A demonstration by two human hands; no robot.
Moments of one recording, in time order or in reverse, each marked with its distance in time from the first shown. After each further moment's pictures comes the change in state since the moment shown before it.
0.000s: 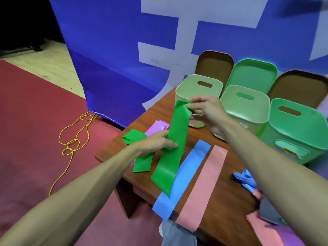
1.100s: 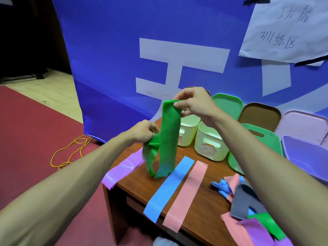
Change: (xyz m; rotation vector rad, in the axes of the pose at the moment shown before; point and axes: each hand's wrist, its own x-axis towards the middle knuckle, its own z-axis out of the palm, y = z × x) left_hand -0.058 0.086 -0.028 0.438 0.353 0.099; right_hand -0.081 -0.116 0.006 -0.411 -0.111 -0.353
